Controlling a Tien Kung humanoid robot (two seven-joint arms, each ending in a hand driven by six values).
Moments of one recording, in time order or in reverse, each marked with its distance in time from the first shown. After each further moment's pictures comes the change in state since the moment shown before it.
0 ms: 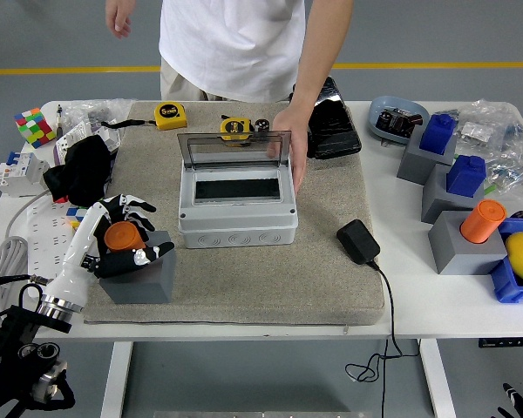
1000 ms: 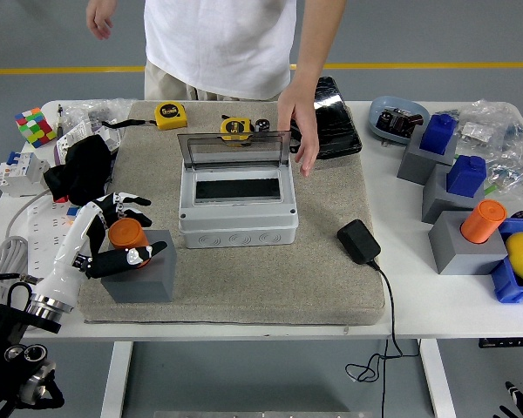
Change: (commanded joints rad) left arm 0.048 0.010 -0.080 -0.061 0.053 -0.045 0.063; right arm 0.002 -0.004 0.022 0.000 -0.019 0.001 -0.001
